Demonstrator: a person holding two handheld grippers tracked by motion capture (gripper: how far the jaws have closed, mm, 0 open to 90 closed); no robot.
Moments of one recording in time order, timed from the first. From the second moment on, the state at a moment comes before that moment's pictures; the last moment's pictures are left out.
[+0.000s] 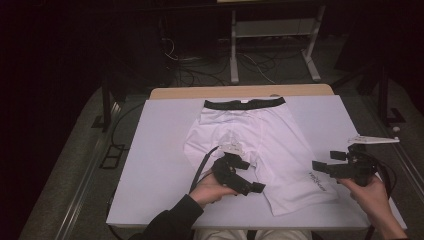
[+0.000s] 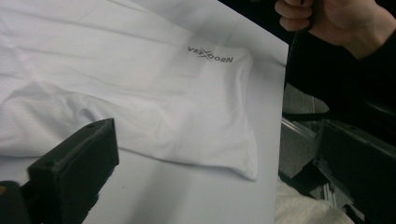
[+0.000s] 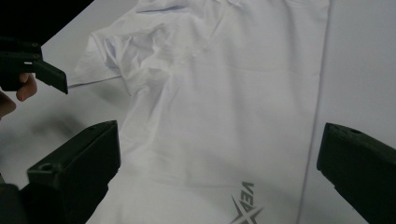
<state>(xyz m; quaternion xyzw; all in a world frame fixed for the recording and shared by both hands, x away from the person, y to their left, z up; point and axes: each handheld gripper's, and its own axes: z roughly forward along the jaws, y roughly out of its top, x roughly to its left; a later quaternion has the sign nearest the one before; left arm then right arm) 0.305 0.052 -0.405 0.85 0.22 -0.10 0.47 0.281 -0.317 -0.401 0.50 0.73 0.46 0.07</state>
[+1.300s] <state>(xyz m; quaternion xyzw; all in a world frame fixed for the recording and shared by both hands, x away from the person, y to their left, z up) 0.331 0.183 -0.392 0.81 0.34 0.01 0.47 0.329 -0.212 -0.387 0.42 0.79 0.45 0.03</state>
